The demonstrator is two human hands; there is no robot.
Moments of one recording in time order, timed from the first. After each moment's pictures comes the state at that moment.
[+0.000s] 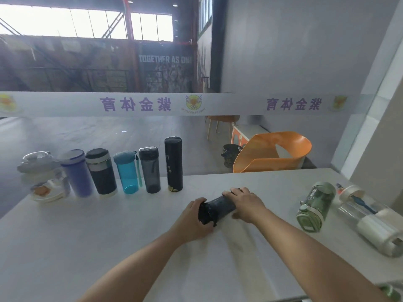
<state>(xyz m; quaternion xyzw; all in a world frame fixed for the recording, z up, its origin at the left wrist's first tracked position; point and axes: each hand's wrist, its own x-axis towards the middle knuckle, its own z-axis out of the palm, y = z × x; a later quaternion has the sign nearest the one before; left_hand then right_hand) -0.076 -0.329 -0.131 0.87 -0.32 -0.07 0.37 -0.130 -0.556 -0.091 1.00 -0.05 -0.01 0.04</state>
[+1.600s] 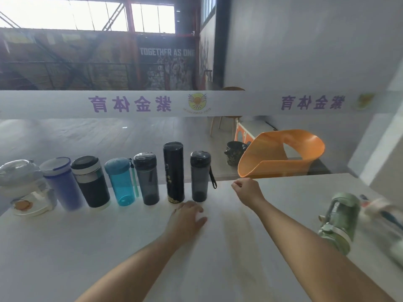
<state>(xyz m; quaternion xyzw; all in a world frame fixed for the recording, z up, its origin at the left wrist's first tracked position) -0.005 -0.340 -0.124 0.93 -0.30 0.00 0.20 -0.032 -0.578 -0.074 0.91 -0.19 0.13 -0.34</state>
